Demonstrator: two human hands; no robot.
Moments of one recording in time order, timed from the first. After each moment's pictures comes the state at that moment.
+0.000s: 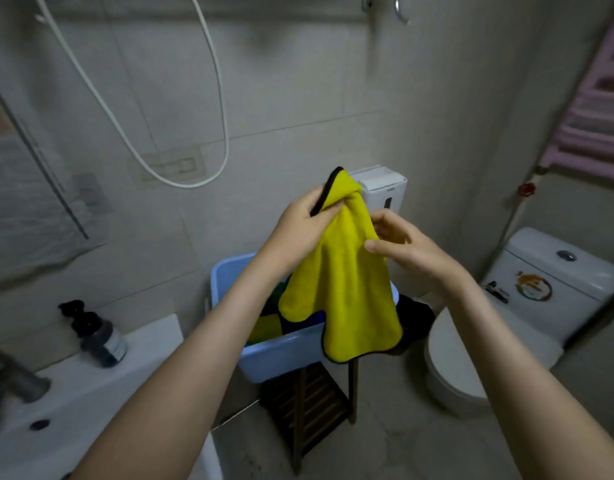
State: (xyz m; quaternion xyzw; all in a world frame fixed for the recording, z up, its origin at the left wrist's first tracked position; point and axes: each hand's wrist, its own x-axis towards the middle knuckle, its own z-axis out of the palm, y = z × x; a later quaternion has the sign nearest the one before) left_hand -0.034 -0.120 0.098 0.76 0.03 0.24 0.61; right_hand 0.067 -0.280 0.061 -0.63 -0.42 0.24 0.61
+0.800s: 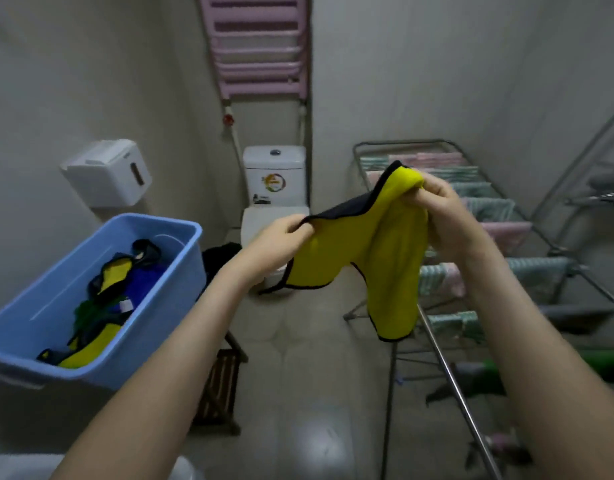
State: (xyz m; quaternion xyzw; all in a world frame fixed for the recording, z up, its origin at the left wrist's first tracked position) left_hand -0.164 -0.271 0.050 0.83 -0.31 -0.19 0.43; right_hand -0.269 -0.486 0.075 -0.65 -0.06 -0.14 0.75
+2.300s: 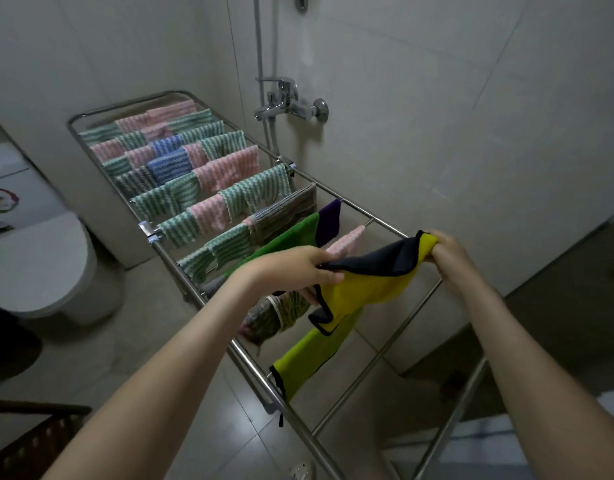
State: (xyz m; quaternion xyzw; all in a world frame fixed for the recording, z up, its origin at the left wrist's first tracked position) left_hand -0.520 -0.520 0.001 0.59 -0.60 -0.52 0.15; right_hand -0.766 -0.672 -0.077 -0.59 0.54 -0.34 0.50
